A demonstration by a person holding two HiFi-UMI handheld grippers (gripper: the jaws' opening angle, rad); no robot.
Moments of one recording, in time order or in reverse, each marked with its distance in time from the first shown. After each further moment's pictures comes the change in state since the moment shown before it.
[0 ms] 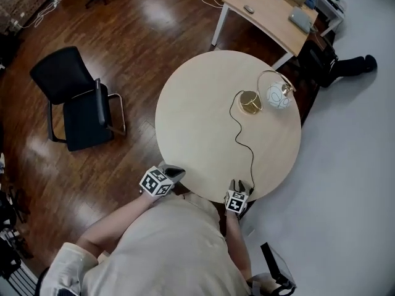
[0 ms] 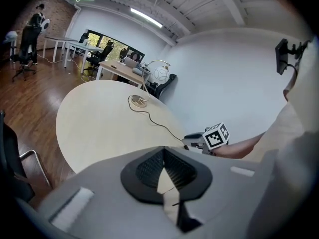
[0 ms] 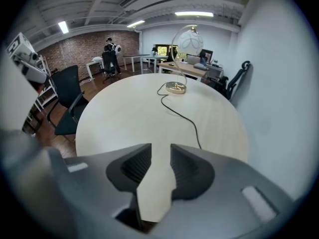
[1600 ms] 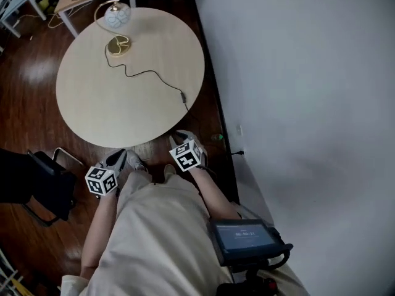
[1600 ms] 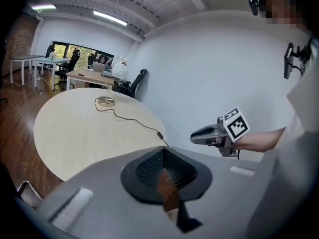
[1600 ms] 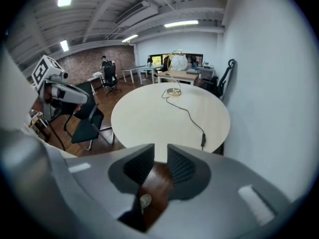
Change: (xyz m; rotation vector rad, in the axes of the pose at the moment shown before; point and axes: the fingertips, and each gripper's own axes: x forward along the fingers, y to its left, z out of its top) left arm 0.005 -0.102 -0.069 0.303 0.057 -0.137; right arm -0.156 0.052 -0.094 0.138 -0.111 0.032
